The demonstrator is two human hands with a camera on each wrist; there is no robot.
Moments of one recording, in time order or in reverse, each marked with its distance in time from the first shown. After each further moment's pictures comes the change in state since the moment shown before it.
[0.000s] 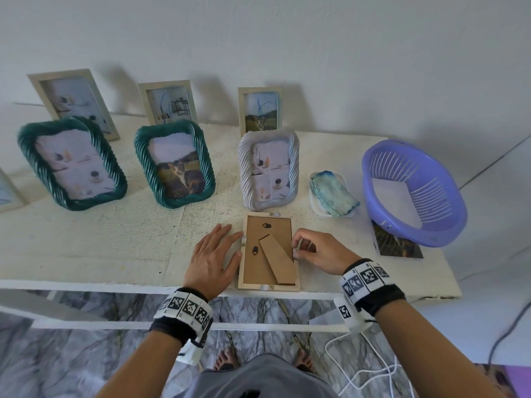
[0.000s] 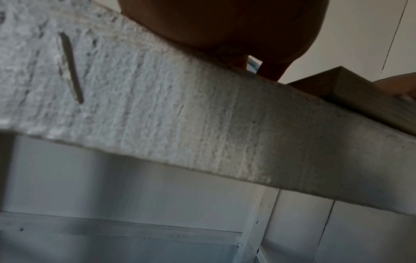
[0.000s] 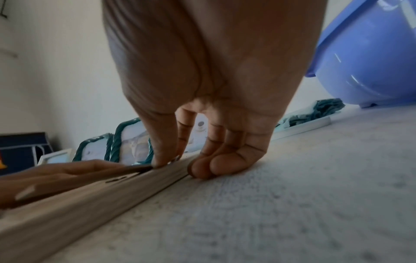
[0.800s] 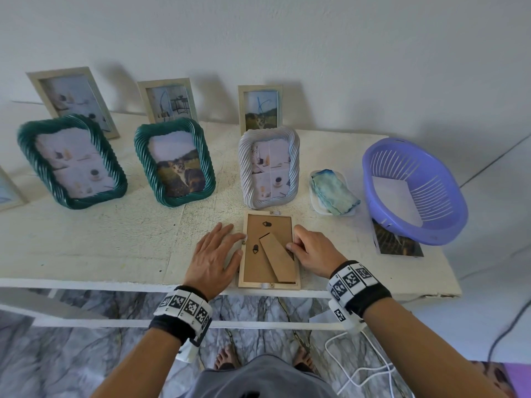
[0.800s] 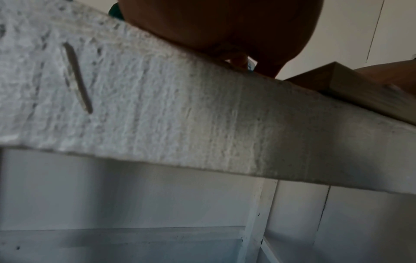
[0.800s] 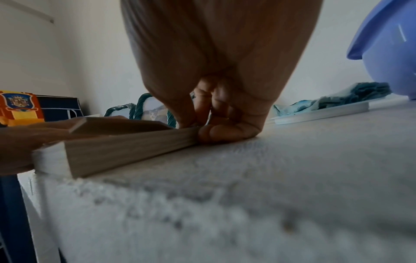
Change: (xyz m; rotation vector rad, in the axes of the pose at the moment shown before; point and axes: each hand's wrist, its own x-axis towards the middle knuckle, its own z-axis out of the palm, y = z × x) left_hand 0.000 0.000 0.001 0.058 -0.049 0.005; right_hand 0.013 0.000 0.025 -0.190 0.209 -0.091
